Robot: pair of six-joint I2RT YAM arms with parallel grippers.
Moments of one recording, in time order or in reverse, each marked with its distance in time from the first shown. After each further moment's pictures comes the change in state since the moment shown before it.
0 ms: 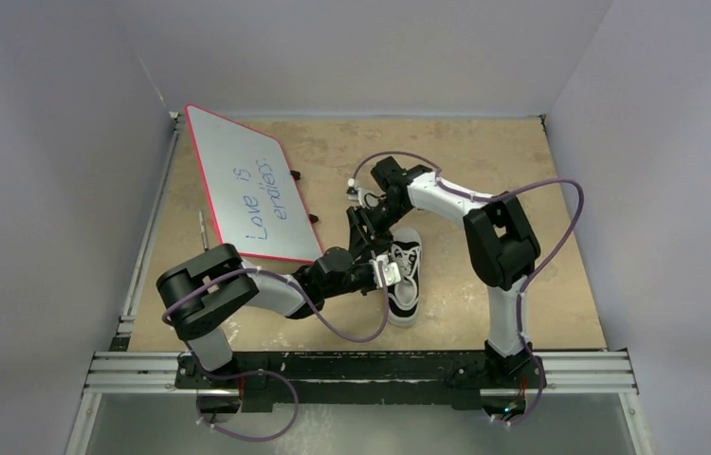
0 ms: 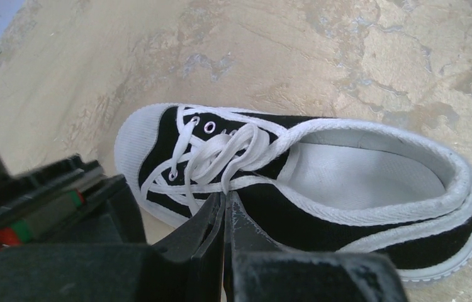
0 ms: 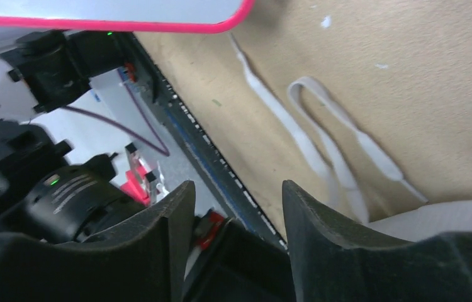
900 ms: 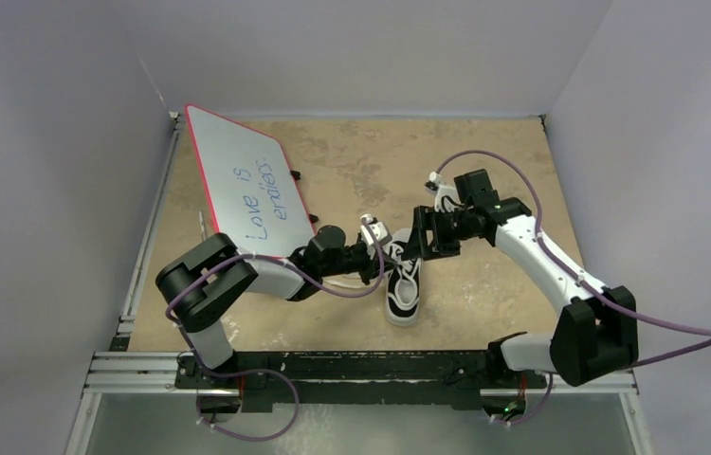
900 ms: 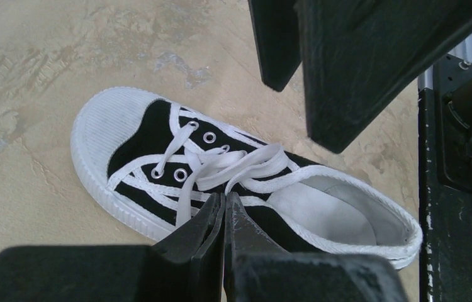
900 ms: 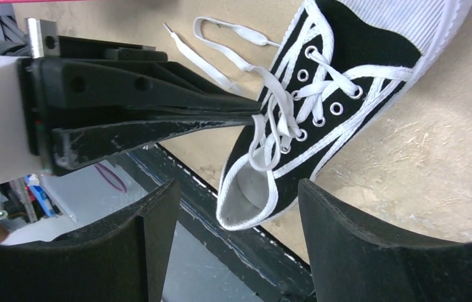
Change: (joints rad) left arm 0.131 0.028 0.074 -0.034 0.230 -0.480; right arm -0.254 -0.714 -0.466 0.056 0.245 0.044
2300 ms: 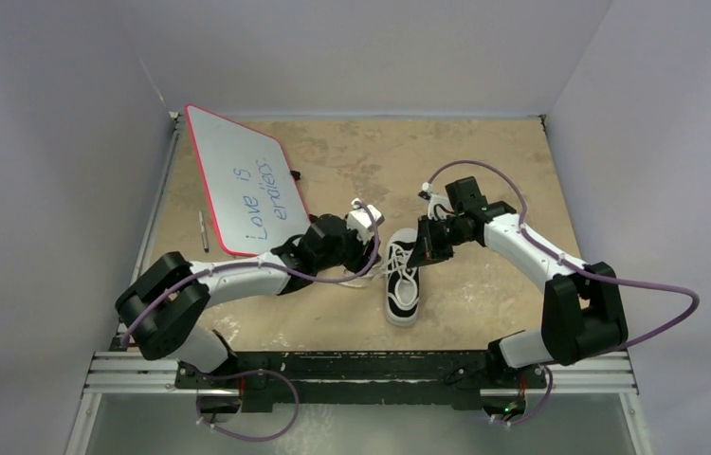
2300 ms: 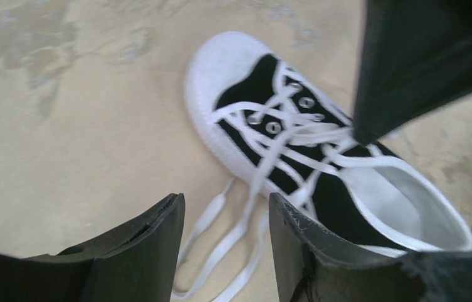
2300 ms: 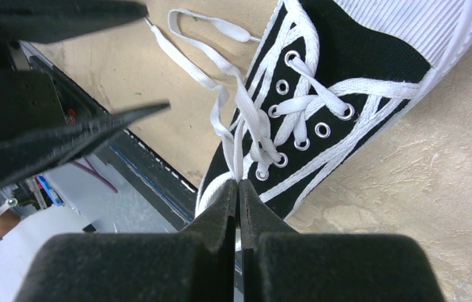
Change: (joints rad) left arm 0.006 -0.232 0.053 -0.473 -0.271 -0.031; right arm 0.001 0.111 -0.088 0.121 -0.032 0.010
